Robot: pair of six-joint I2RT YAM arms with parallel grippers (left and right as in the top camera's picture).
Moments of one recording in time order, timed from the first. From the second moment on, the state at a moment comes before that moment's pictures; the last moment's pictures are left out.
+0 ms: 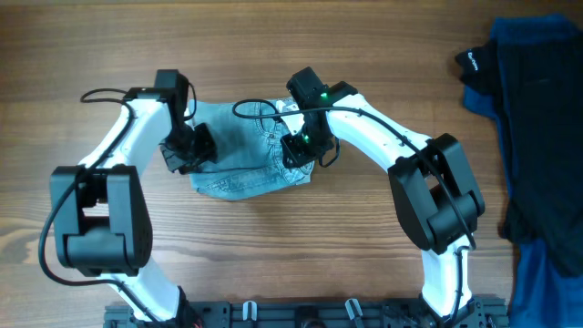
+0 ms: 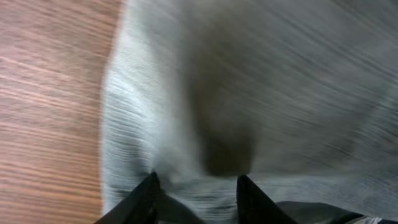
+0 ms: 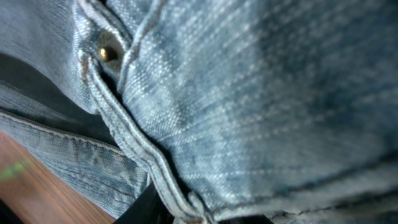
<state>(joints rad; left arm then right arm) -0.02 1.88 1.25 -1.00 0.20 -0.48 0.55 2.13 1.53 -0.89 -0.37 0.00</state>
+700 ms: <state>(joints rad) 0.12 1.86 1.02 -0.59 0.65 -0.20 0.55 1.65 1.46 -0.88 -0.24 0.04</state>
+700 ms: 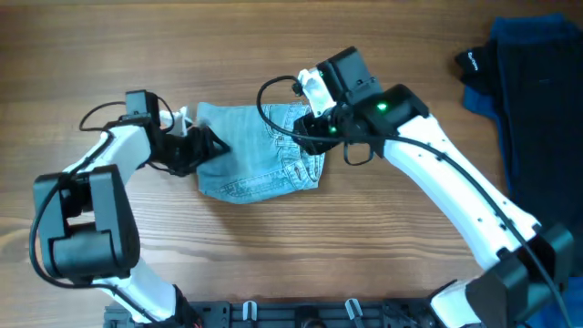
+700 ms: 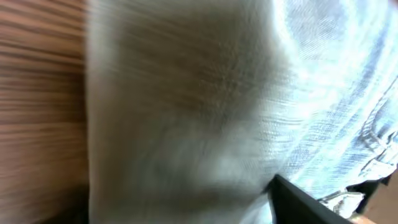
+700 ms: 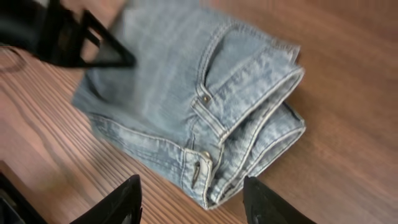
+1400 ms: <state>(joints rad) 0.54 1.75 1.15 -0.33 0.51 -0.62 0.55 1.64 1.46 -0.88 -0.23 0.07</state>
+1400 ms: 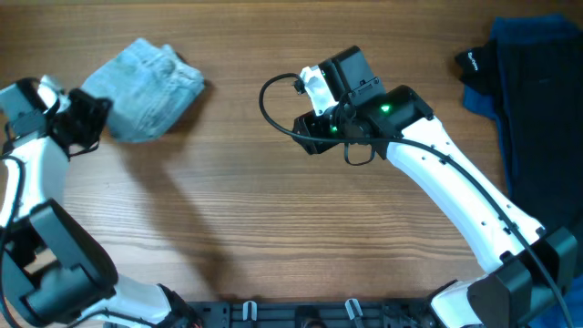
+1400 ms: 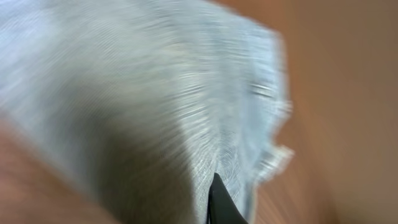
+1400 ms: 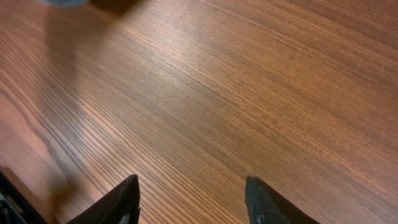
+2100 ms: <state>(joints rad) 0.64 1.99 1.10 -0.22 0.46 -1.06 0.55 1.64 1.46 -0.89 -0.23 0.14</state>
